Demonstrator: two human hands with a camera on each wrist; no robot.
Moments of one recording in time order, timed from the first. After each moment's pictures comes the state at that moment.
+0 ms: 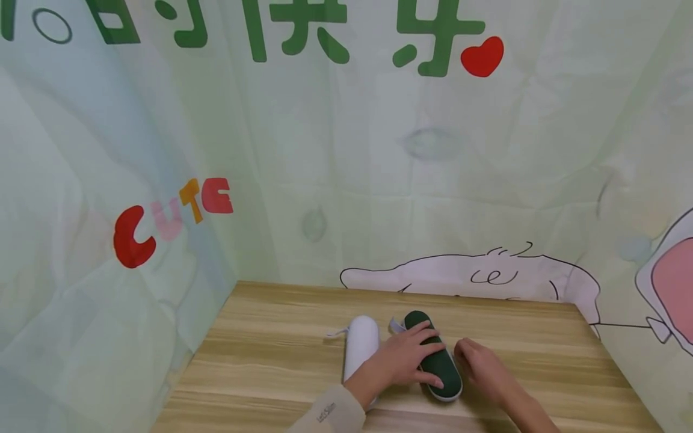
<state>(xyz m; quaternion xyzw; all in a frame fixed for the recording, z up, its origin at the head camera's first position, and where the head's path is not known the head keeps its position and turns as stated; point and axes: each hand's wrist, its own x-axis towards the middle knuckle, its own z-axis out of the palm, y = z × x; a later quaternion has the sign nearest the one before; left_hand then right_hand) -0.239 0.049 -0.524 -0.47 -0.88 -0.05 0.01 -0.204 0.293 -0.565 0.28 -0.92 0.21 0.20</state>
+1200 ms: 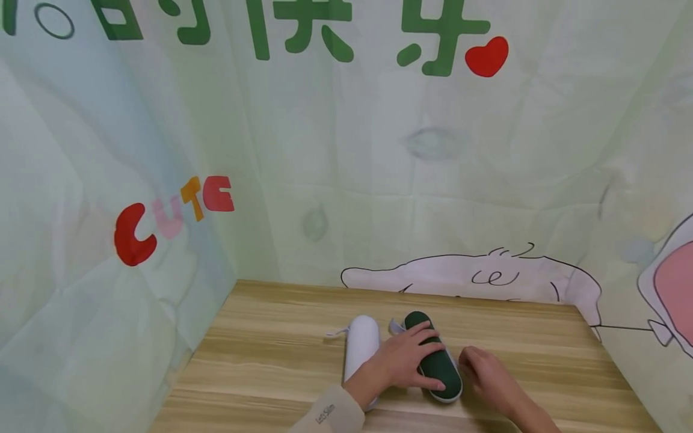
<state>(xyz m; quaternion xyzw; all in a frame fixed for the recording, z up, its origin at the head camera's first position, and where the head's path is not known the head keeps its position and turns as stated) -0.239 0.048 -0.533 -0.46 -0.89 -0.08 0.02 -0.191 0.300 -0.559 0.27 -0.92 0.25 0.14</state>
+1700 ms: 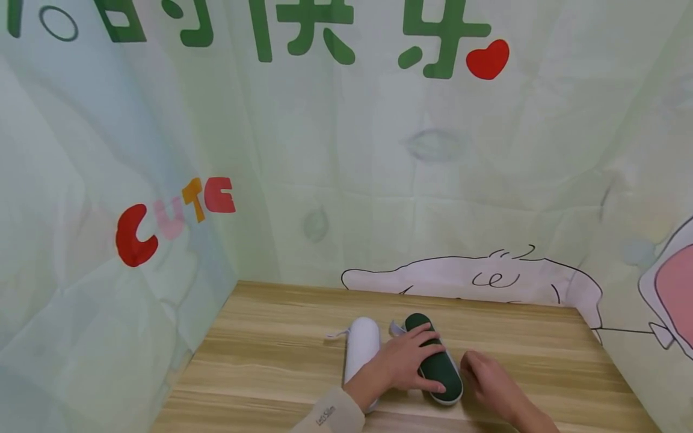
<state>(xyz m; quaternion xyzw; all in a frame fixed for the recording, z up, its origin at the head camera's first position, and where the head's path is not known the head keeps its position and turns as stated) -0.240 0.048 -0.534 -0.46 -0.89 -0.08 0.01 -0.185 0.301 -0.561 0.29 -0.92 0.23 0.16</state>
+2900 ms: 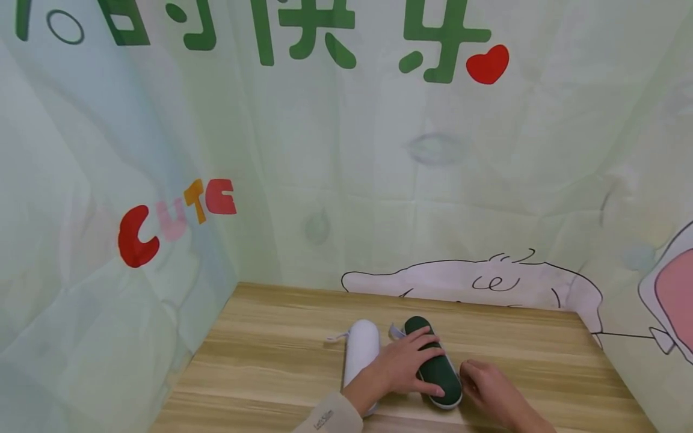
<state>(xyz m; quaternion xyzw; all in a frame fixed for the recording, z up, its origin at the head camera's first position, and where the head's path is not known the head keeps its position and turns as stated) -0.235 0.047 -0.530 -0.45 -0.89 -0.09 0.00 -0.181 0.302 -0.557 0.33 -0.90 0.24 0.15</state>
